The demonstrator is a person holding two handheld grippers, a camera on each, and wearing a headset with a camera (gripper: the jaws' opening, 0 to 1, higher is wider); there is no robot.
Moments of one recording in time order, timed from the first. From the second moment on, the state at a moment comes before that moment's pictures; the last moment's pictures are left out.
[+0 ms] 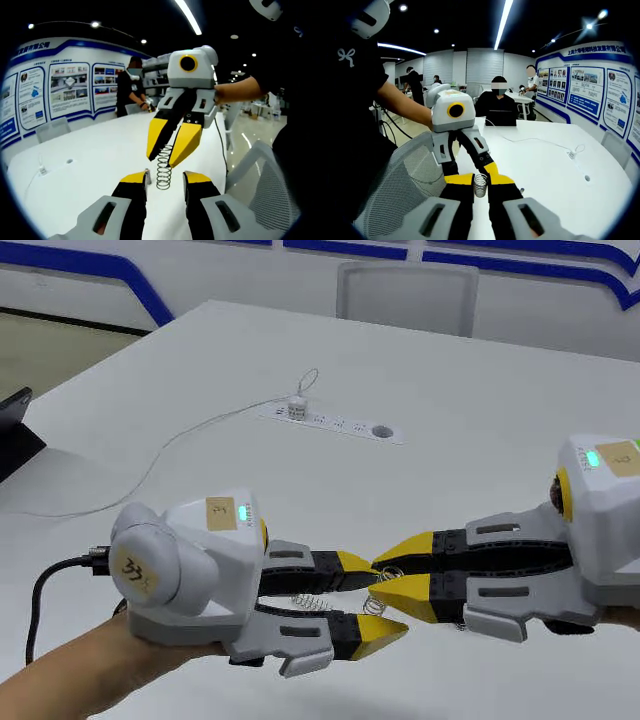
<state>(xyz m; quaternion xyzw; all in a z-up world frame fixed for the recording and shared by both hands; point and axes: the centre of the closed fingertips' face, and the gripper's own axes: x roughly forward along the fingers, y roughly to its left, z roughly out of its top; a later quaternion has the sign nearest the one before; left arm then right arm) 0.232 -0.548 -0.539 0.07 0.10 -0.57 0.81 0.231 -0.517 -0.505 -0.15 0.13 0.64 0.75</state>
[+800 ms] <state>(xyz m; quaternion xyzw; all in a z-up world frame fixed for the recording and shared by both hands) 0.256 -0.475 -0.556 0.06 0.14 -0.48 0.86 0.325 -0.556 -0.528 -0.16 0.16 0.51 0.83</state>
